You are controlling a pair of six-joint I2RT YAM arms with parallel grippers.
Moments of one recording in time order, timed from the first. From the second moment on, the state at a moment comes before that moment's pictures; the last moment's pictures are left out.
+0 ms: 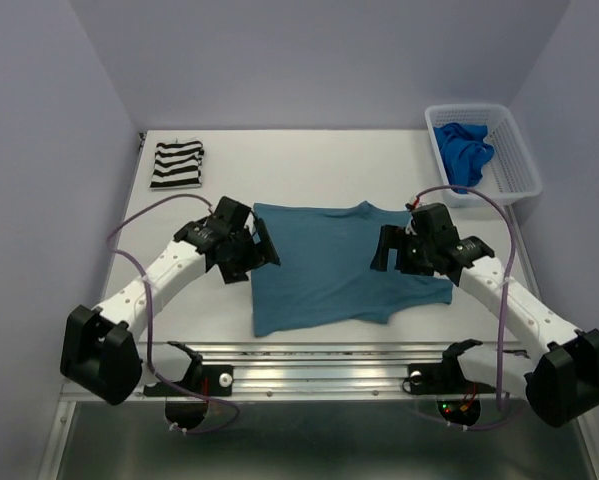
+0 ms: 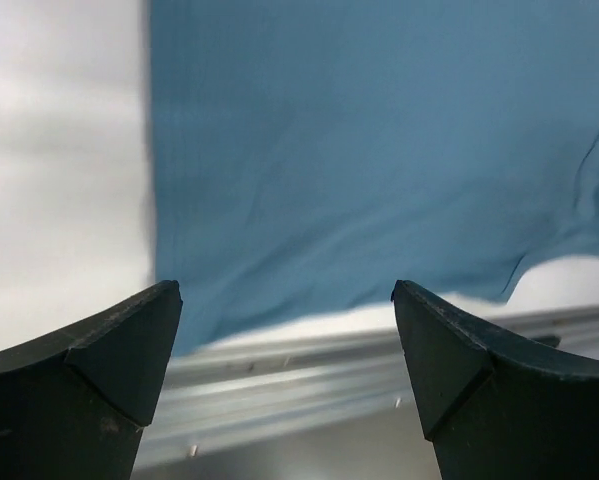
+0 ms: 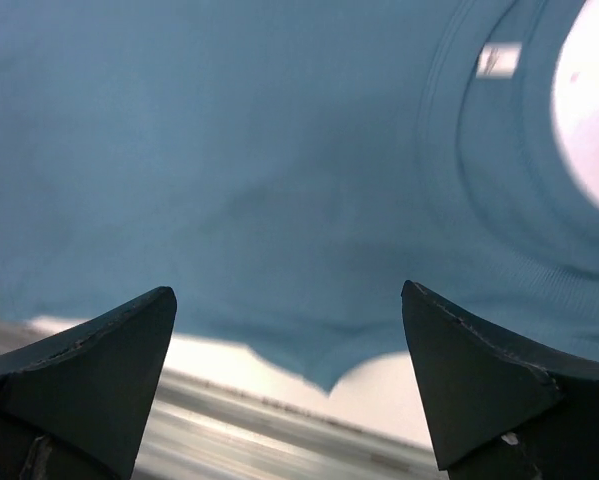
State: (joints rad) left arm -0.50 1.19 0.89 -0.82 0.12 -0.86; right arm 0.39 1.08 0.81 -0.66 -0.15 0.47
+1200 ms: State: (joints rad) left arm -0.22 2.47 2.15 -0.55 0.17 -0.58; right arm 0.23 2.21 1.65 -0.28 0.02 0.21
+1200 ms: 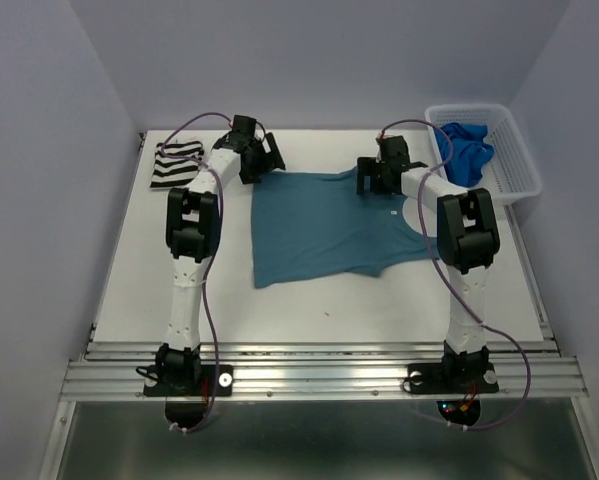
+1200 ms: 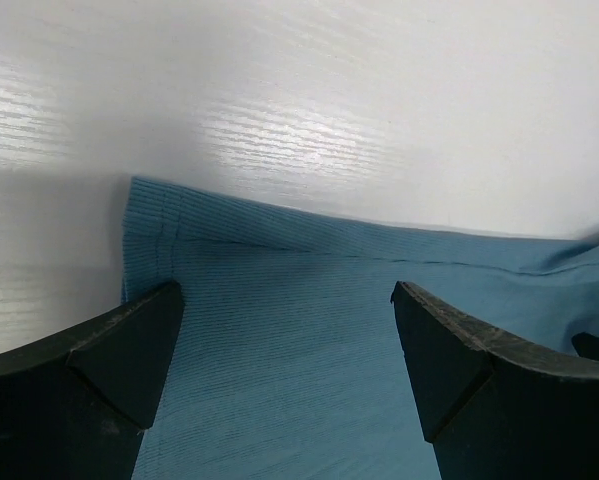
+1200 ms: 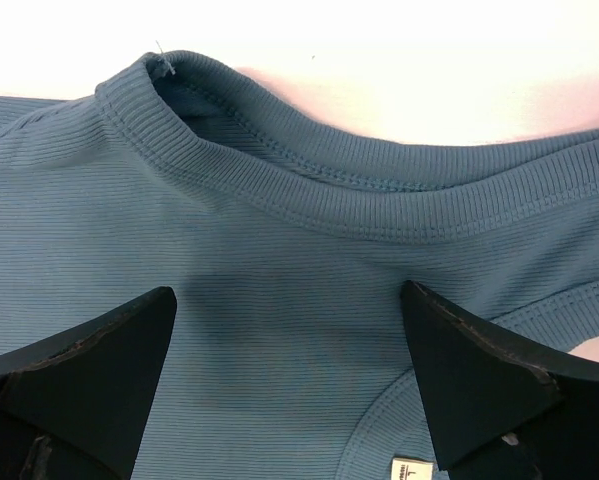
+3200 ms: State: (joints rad) left arm -0.59 1.31 0.56 -0.30 -0.08 -1.05; right arm -0.08 1.46 0.77 -0.28 0.06 0.58
